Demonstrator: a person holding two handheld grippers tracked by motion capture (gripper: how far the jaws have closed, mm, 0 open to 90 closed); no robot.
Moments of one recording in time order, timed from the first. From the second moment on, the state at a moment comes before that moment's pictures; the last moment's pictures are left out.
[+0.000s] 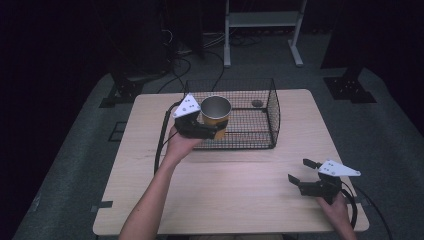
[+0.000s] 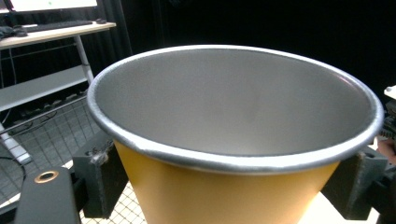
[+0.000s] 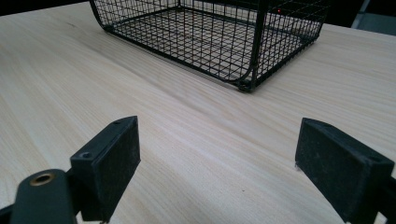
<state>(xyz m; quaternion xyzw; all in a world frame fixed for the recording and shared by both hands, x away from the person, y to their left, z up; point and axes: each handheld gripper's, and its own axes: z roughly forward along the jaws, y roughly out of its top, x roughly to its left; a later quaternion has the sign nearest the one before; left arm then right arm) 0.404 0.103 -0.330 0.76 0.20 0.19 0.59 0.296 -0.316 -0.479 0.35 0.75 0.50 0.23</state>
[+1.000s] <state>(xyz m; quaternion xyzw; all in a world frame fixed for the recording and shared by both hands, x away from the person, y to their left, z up) 0.455 0.071 -0.321 0.77 0.20 0.17 0.58 0.296 -0.316 -0.479 0.35 0.75 0.51 0.23</state>
